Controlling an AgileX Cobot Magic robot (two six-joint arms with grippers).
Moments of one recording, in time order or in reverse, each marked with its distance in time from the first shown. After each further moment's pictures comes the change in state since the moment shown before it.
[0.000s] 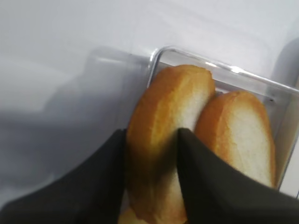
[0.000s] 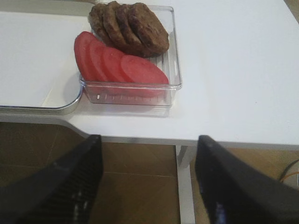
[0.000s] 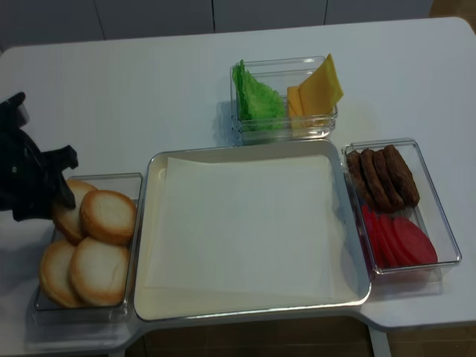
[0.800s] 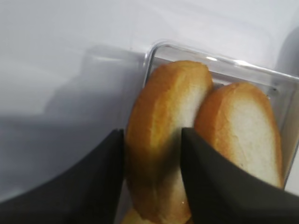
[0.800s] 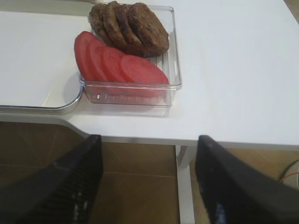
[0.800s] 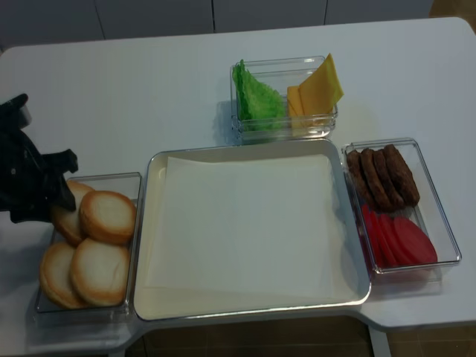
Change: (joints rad) left arm 0.000 0.000 0.000 0.015 0.017 0.035; right arm 0.000 0.000 0.000 0.000 0.000 -0.002
